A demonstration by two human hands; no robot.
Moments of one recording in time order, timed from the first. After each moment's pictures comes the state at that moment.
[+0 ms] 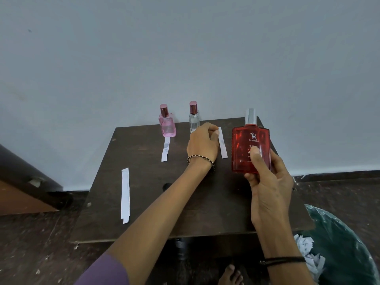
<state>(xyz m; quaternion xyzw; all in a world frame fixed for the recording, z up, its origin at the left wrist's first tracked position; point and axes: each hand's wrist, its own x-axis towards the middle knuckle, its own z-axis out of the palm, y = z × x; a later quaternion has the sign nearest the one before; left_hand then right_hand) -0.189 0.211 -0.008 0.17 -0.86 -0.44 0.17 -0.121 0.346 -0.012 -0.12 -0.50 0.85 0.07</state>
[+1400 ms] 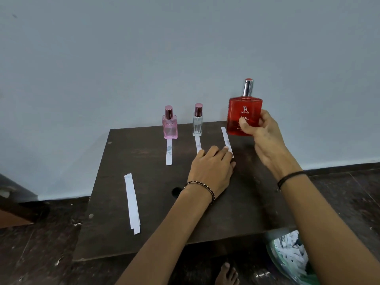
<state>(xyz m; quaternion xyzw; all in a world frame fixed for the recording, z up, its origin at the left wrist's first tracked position) -0.138 0.196 -0.021 -0.11 -0.99 -0.06 0.11 -0.231 0.332 0.013 0.02 -0.70 0.72 -0.01</state>
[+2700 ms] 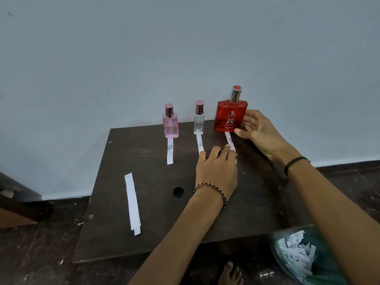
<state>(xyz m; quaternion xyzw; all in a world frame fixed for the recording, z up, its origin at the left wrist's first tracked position) -0.137 0.213 -0.028 -0.05 -0.99 -0.09 0.11 -0.267 0.346 -0.013 0.09 -0.78 0.61 -0.10</state>
